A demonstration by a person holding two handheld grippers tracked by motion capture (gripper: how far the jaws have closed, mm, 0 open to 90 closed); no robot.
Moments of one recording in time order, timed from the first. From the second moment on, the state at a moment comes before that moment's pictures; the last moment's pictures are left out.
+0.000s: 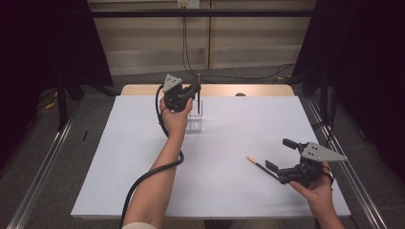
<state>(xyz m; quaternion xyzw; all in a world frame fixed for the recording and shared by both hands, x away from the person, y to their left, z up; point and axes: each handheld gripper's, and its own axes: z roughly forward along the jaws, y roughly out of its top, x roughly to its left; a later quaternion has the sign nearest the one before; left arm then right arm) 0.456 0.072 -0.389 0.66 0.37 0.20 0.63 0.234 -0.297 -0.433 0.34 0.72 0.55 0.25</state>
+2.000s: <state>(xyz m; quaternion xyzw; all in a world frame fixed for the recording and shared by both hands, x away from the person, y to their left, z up) 0.448 0.075 -0.412 0.66 0.38 0.19 0.62 0.234 -0.296 -0.432 0.33 0.72 0.55 0.25</state>
